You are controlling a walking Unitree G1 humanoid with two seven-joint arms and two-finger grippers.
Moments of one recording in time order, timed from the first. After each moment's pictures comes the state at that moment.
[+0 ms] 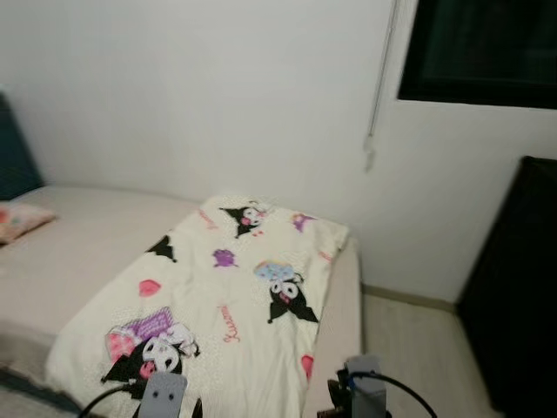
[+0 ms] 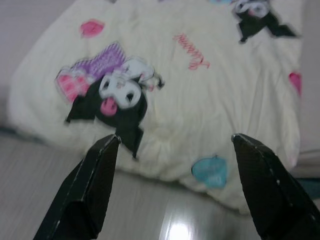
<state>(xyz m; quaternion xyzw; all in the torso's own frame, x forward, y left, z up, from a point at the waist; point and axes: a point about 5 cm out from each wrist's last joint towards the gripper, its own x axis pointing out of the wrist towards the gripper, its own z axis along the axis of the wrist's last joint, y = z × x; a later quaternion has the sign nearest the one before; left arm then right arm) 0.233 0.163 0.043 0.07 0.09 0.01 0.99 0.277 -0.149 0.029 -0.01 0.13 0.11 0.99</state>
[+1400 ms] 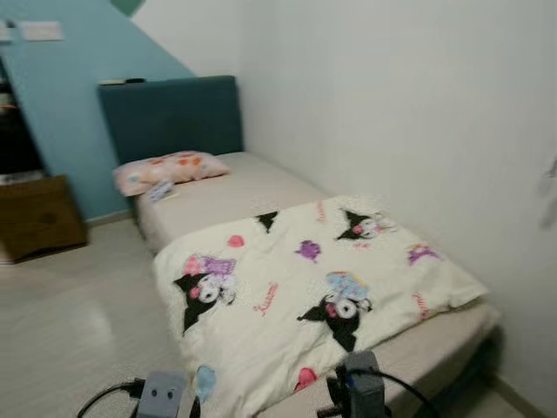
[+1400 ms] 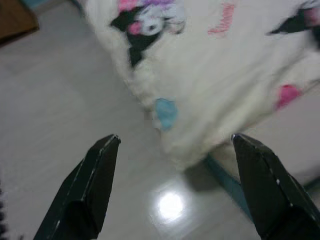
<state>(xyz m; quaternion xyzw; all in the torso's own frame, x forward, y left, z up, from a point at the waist) 0.234 0.161 0.043 0.07 0.09 0.01 0.99 0.277 -0.150 0.030 -0.02 0.13 0.12 0.98</state>
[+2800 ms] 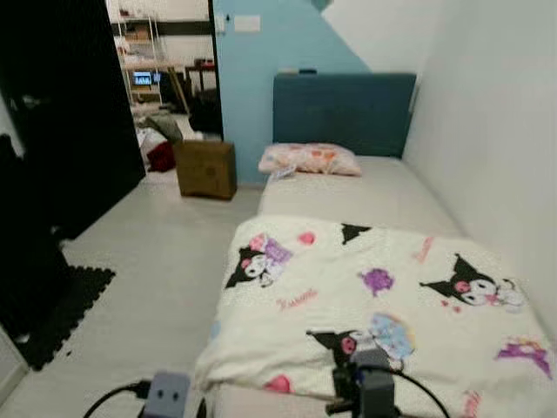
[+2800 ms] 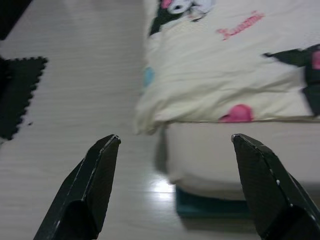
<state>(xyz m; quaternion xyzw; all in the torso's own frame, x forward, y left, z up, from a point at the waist) 0.241 0.158 0.048 0.07 0.08 0.00 0.99 0.283 -0.156 0.036 0.00 0.12 0.10 0.99</state>
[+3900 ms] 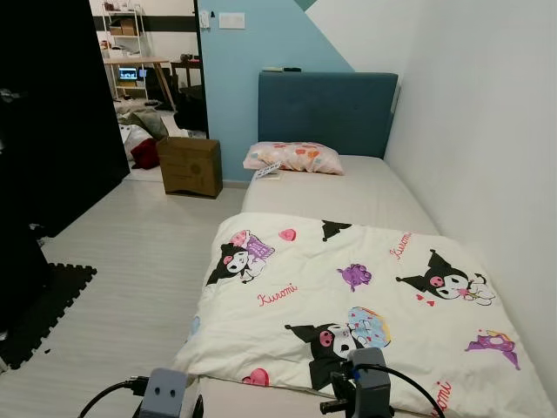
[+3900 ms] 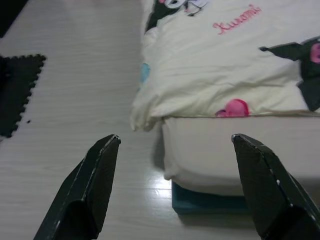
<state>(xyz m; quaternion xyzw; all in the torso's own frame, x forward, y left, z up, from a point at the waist) 0.243 0.167 0.048 0.07 0.08 0.01 0.99 0.282 -0.143 0.035 0.02 0.12 0.11 0.99</state>
